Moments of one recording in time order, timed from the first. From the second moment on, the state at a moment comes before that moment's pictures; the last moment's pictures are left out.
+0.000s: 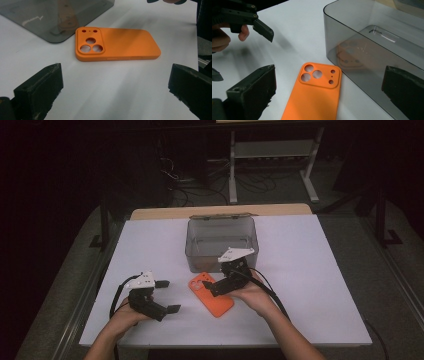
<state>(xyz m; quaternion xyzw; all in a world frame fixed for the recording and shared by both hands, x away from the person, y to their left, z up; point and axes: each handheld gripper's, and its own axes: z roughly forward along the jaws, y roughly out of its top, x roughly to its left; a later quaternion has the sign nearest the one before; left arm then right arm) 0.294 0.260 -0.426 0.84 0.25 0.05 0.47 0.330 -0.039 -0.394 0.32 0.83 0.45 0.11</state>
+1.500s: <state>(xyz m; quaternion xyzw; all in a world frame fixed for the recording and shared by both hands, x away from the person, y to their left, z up) 0.292 0.258 -0.427 0.85 0.25 0.05 0.47 0.317 -0.027 -0.421 0.32 0.87 0.37 0.08</state>
